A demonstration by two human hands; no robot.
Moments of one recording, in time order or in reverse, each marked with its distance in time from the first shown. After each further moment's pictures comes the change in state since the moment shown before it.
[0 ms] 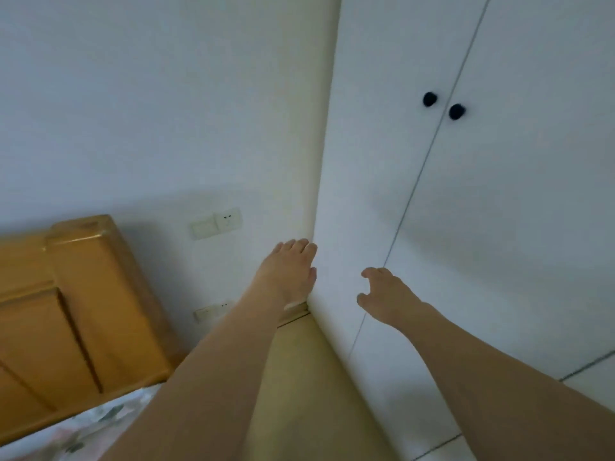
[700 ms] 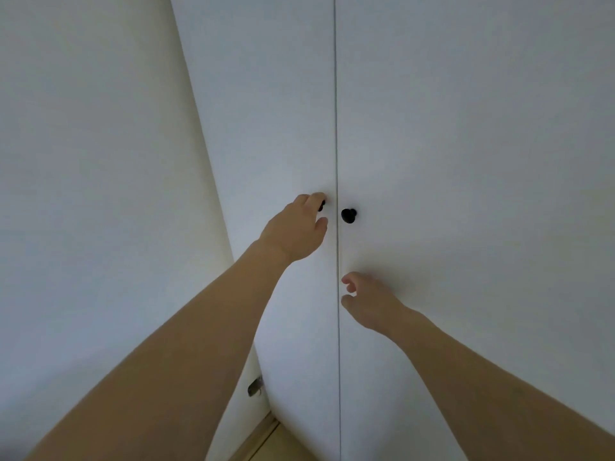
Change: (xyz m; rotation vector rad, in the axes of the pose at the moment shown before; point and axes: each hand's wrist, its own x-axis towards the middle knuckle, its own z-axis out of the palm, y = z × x) left_hand 0.293 0.104 -0.146 -0.236 0.268 0.397; right_hand 0.132 0.072 -0.152 0.462 0.340 0.173
